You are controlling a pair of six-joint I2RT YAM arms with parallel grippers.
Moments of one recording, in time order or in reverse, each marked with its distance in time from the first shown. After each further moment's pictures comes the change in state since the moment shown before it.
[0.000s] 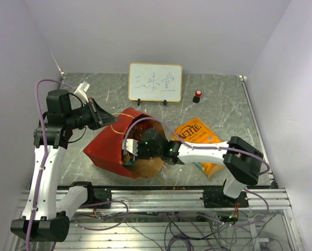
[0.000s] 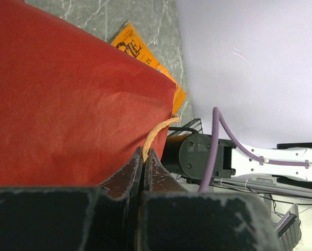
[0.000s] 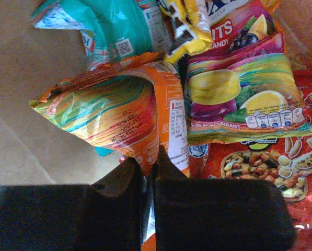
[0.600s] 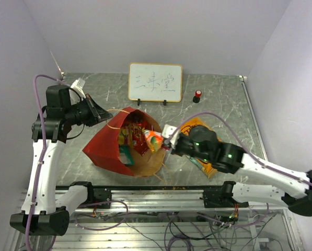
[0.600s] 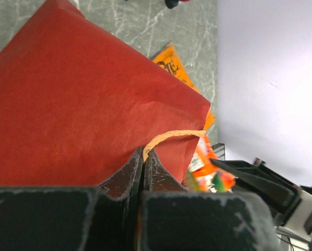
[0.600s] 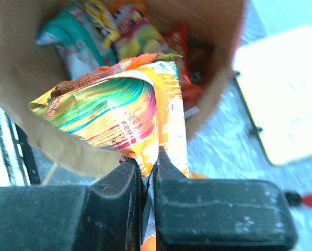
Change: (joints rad) left arm 0.000 0.057 0.084 -0.082 -0.186 0.011; right arm 0.001 -0.679 -0.029 -0.462 0.192 0.153
